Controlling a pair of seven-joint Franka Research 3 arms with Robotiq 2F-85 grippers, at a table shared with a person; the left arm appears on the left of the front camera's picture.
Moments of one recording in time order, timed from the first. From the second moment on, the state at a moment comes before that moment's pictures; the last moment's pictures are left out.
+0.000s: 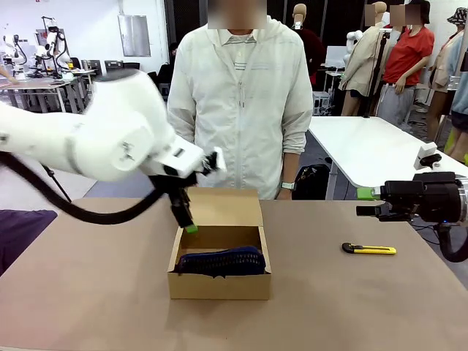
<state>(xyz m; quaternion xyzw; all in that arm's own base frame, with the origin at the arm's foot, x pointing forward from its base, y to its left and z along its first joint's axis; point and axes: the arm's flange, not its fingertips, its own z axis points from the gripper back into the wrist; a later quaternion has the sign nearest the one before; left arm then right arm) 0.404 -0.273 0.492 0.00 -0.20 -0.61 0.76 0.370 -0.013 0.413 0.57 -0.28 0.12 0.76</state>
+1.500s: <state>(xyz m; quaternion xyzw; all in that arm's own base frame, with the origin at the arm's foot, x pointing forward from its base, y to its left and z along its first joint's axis) 0.312 0.088 0.478 -0.44 -0.26 -0.19 0.84 0.370 -0.014 0.413 0.57 -0.28 0.12 0.76</state>
